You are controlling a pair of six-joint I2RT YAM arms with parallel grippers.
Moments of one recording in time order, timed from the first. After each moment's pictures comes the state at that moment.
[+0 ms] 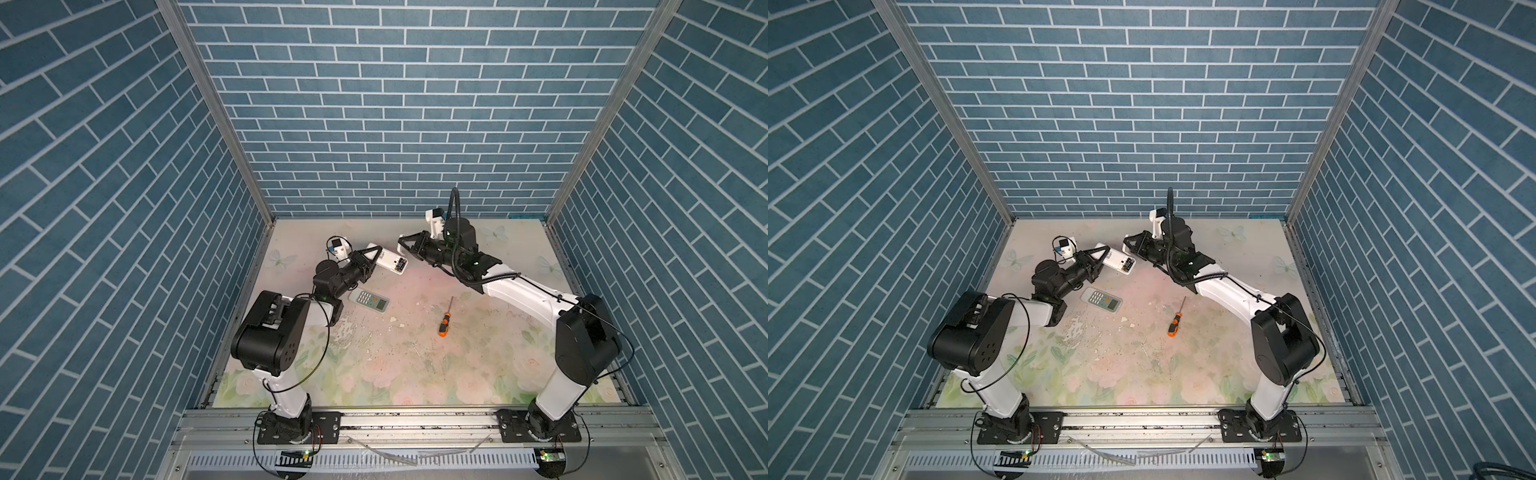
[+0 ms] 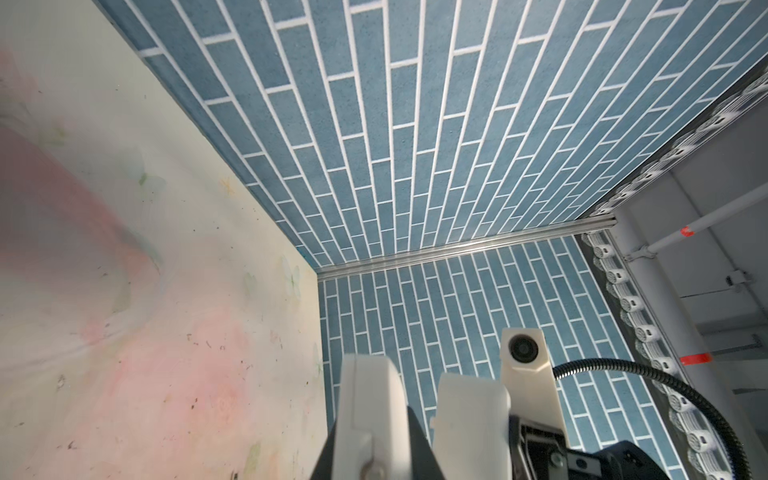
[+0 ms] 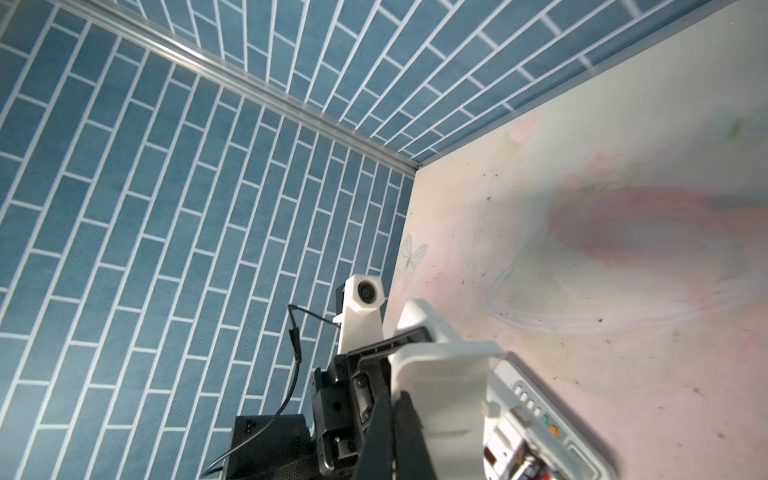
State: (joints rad) left arm -0.26 1.73 0.68 1.11 0.52 -1.40; right arm 0.63 1.69 1.31 0.11 -0.39 0.96
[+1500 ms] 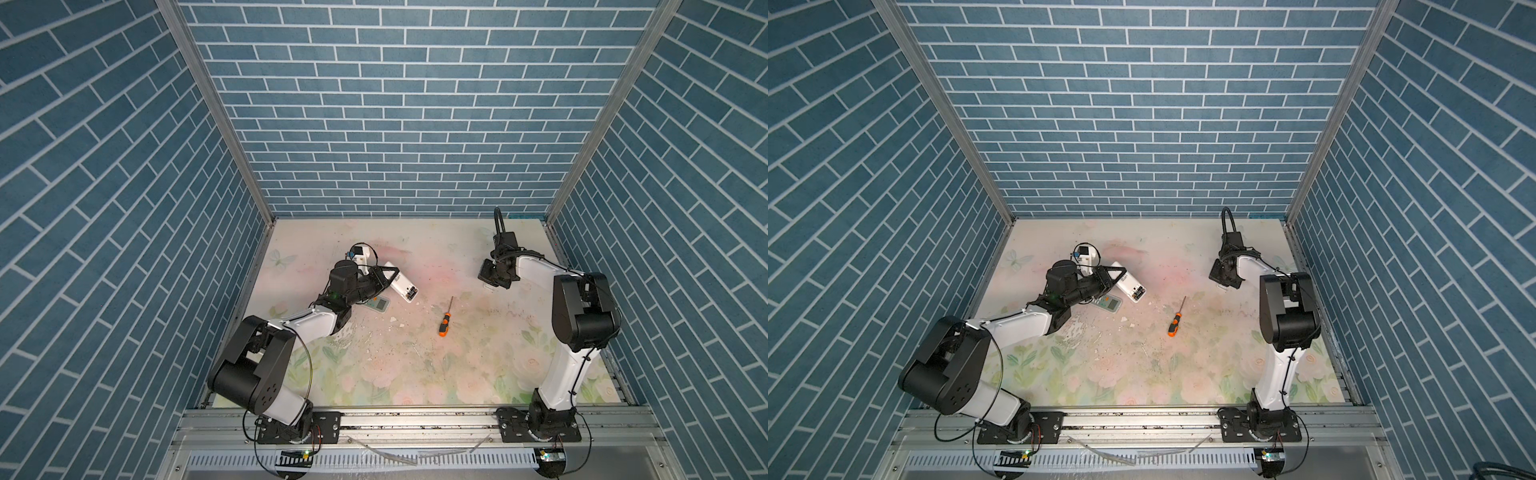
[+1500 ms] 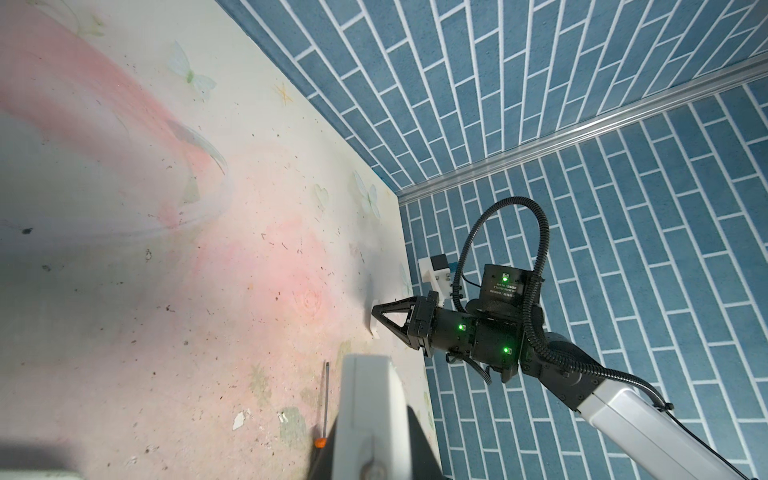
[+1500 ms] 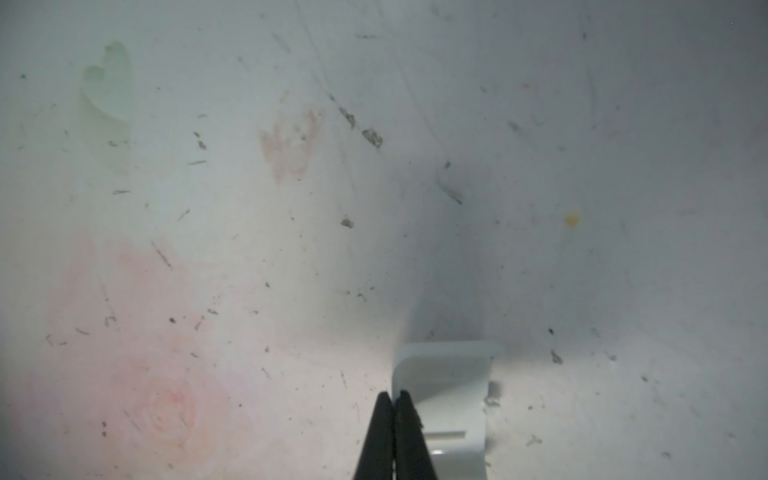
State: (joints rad) left arm -0.42 1.52 0.68 0.59 0.45 -1.06; right arm 0.17 1.93 1.27 -0.50 -0.06 0.52
